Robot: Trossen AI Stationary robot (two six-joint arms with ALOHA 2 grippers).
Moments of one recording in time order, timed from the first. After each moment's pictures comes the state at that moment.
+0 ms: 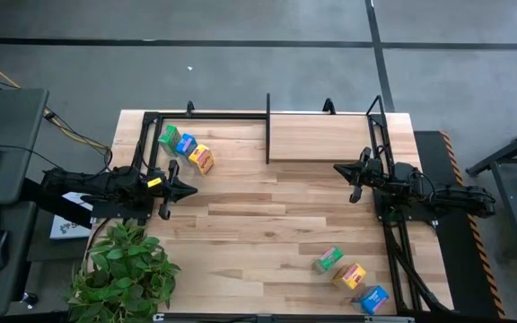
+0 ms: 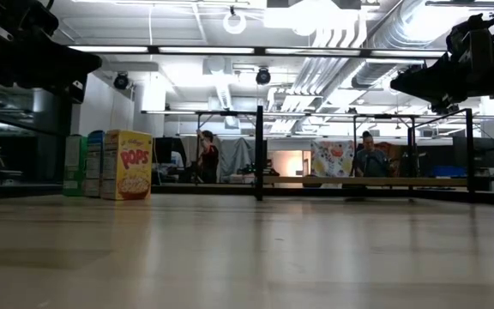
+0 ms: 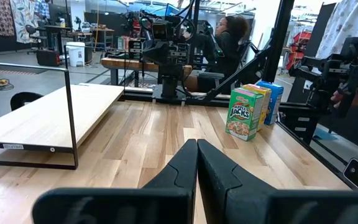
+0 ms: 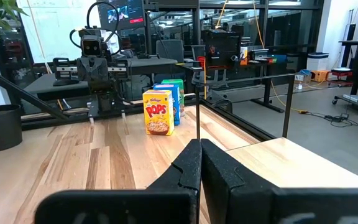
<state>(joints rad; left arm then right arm) -0.11 0.01 0.02 0.00 -0.08 -0.08 -0.13 0.01 0.01 0.04 0.19 0.03</state>
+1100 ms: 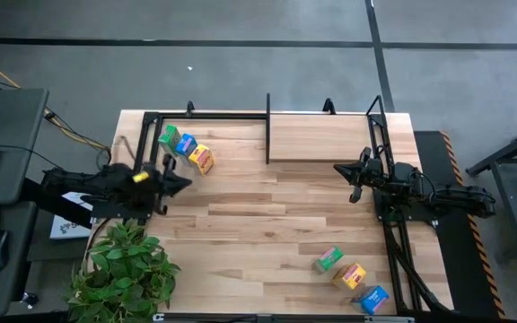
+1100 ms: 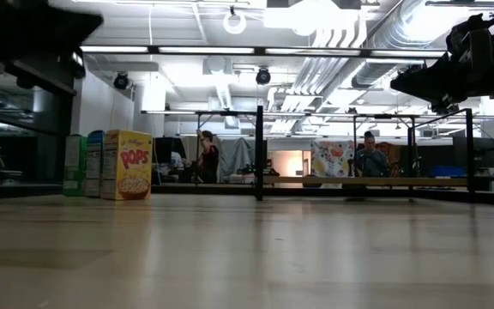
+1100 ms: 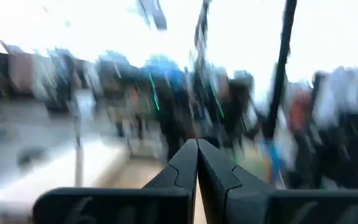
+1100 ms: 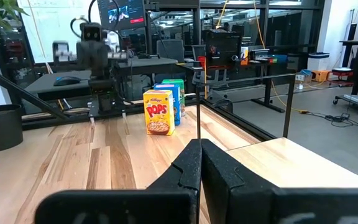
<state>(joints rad) -0.11 0.01 0.02 0.30 -0.15 -0.06 -0.13 0.01 0.01 0.04 0.19 0.03</state>
